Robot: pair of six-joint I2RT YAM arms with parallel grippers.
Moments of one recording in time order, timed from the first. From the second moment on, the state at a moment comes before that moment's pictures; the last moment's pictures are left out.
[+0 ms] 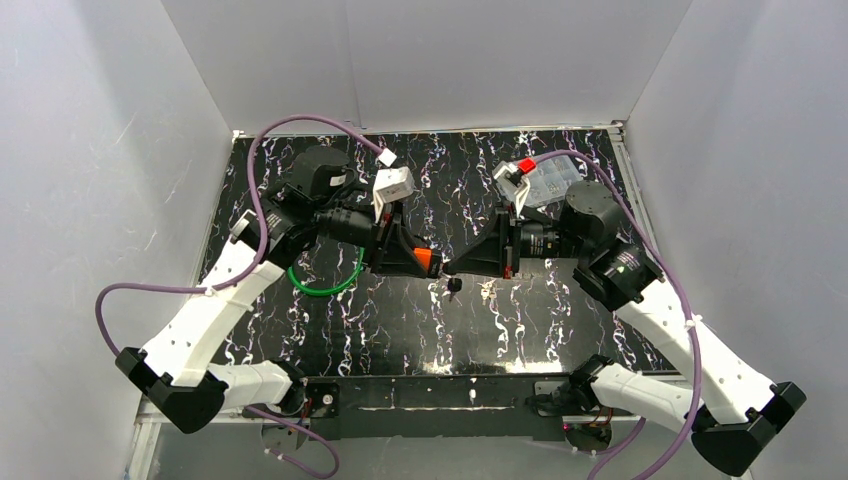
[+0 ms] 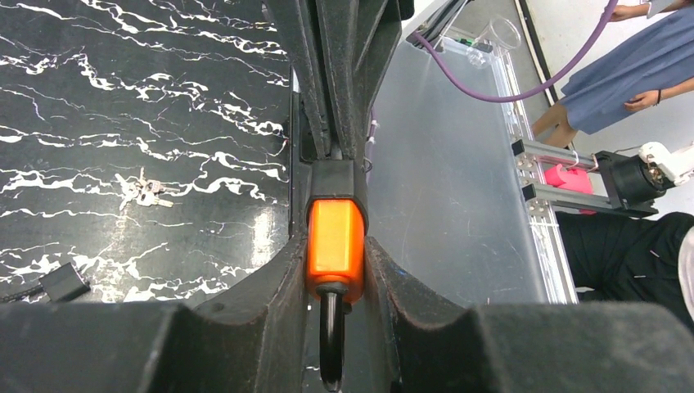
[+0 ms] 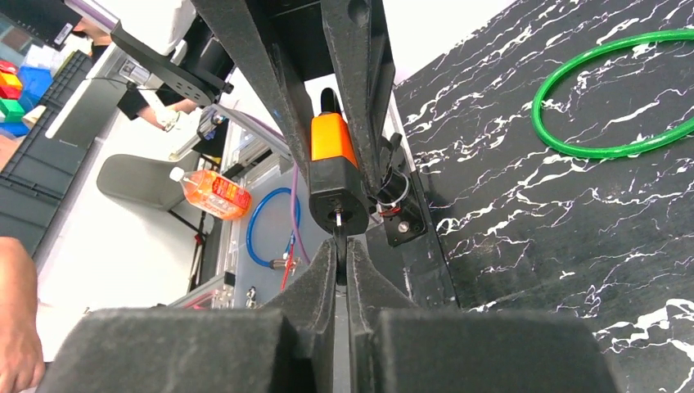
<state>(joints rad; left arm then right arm) -0.65 1.21 1.48 -0.82 1.04 0.07 0.70 0.95 1.08 -0.21 -0.86 0.60</state>
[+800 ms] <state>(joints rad) -0.67 1.18 1.55 -0.94 0.88 0.47 0.67 1.06 1.07 -0.06 -0.92 0.88</state>
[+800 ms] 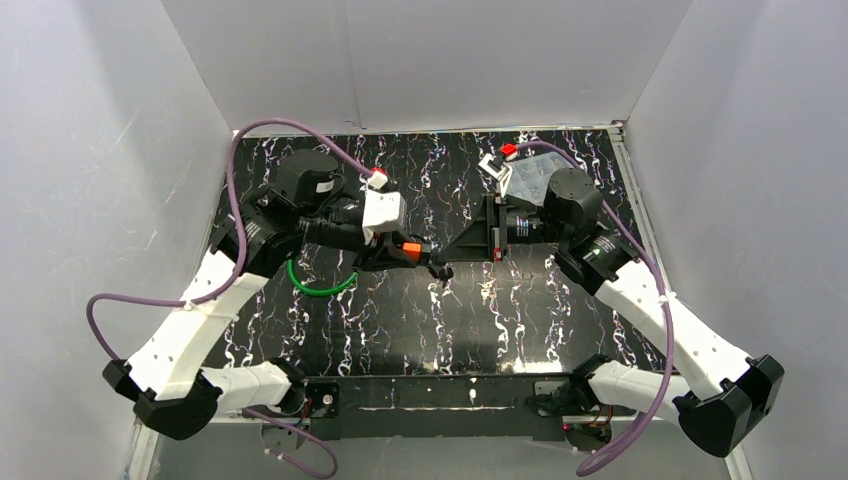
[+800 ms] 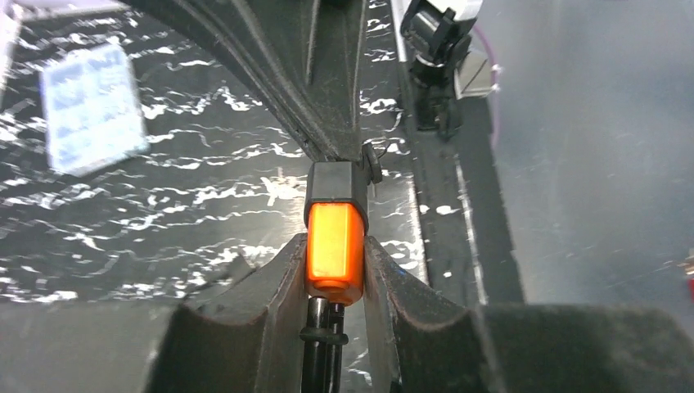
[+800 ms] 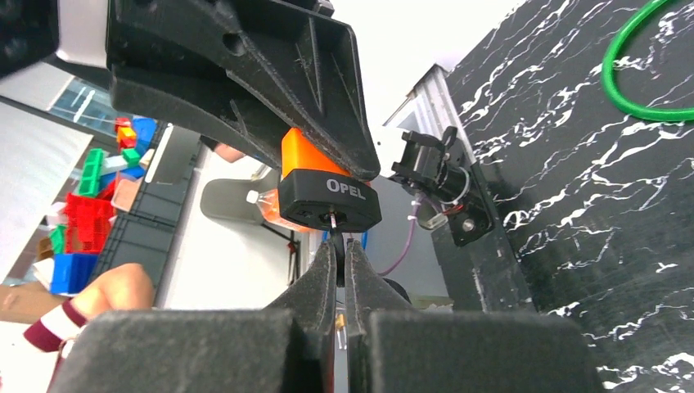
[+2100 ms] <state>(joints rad) -0.65 1.24 1.43 -0.77 0.93 0.08 0.80 0.95 1.25 -0.50 -0.57 0.42</state>
